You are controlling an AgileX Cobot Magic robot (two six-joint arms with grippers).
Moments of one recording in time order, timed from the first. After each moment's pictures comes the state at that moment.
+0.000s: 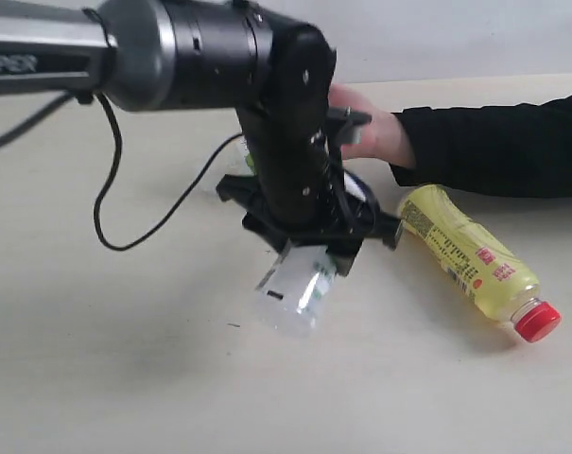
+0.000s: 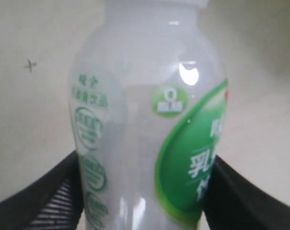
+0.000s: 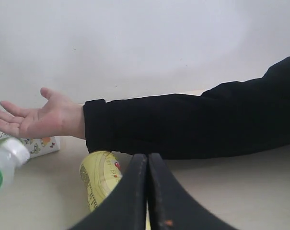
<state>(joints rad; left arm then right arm) -0.88 2.05 -1.60 -0.08 1.00 -0.34 -0.02 0.01 0.00 0.39 0.25 -0.28</state>
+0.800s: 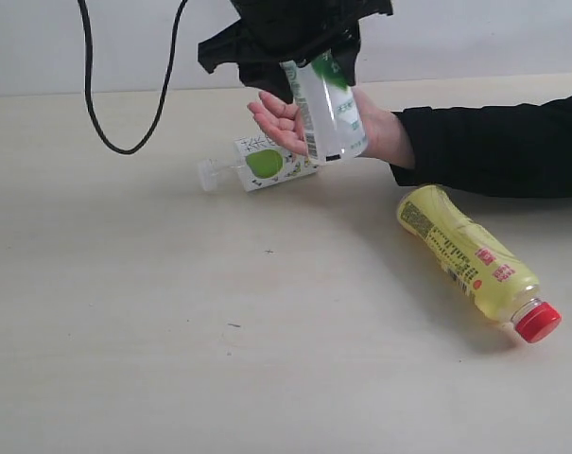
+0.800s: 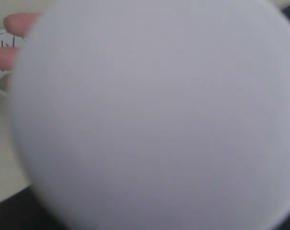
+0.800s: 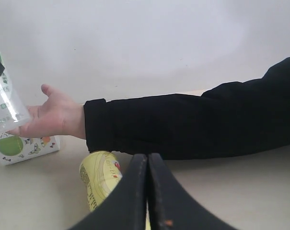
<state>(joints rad) -0.70 2.10 -2.01 -0.12 1.05 -0.60 -0.02 0.01 0.00 0.39 0.25 -0.28</state>
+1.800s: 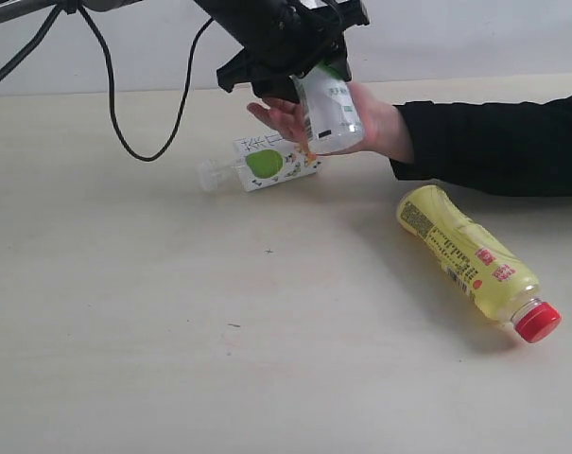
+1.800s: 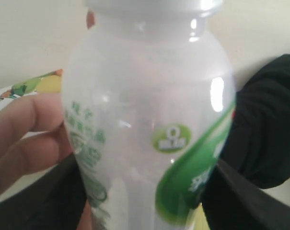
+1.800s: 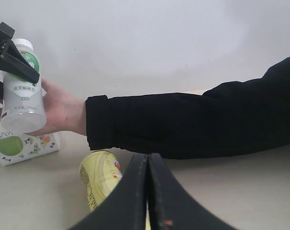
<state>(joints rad) -0.60 2.25 -2.03 -0.30 0.79 -0.46 -0.02 0.01 0.00 0.39 0.25 -0.28</state>
